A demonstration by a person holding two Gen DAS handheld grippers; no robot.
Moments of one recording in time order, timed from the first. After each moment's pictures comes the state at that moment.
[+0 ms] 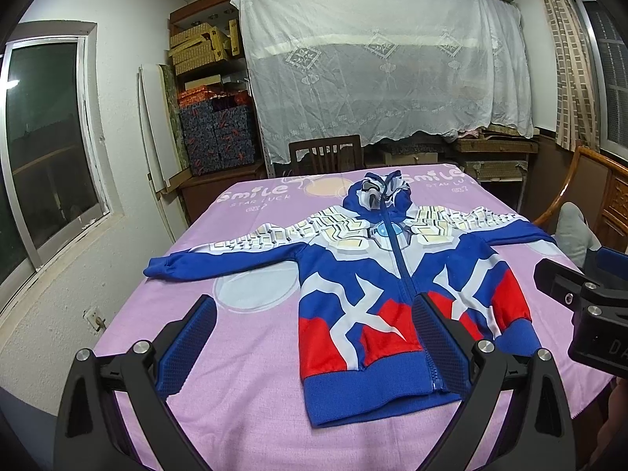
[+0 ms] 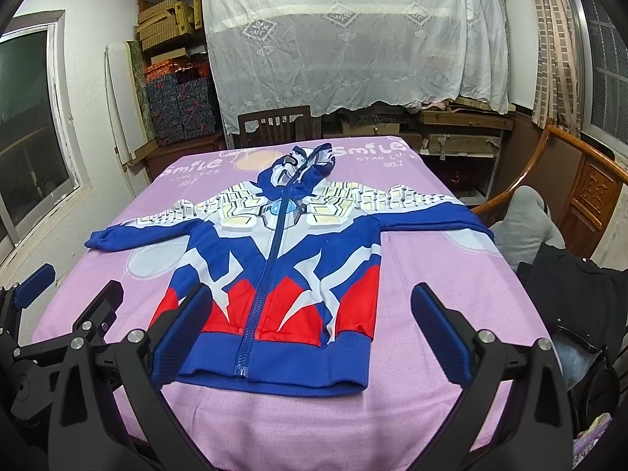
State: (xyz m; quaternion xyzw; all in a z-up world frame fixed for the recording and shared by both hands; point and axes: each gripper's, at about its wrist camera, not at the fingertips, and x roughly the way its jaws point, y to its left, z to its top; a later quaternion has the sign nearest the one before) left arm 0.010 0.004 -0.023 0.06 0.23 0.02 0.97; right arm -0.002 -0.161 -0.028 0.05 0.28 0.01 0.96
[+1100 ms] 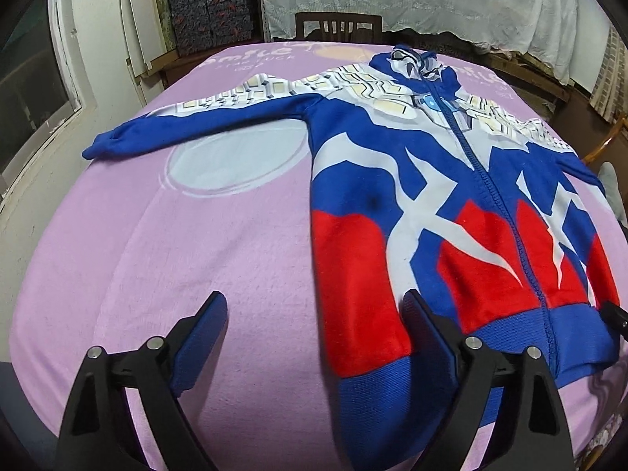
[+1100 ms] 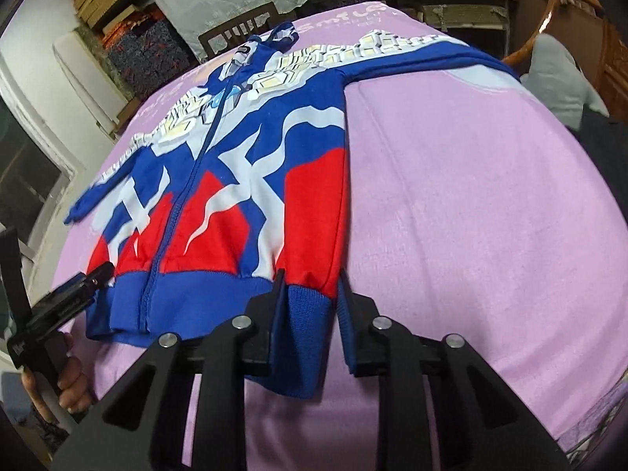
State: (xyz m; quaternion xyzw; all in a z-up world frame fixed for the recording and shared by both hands) left arm 0.117 0.057 -0.134 0.01 0.44 0.02 0.90; right arm 0.058 -0.240 -0.154 0.15 0.45 0.05 0.88
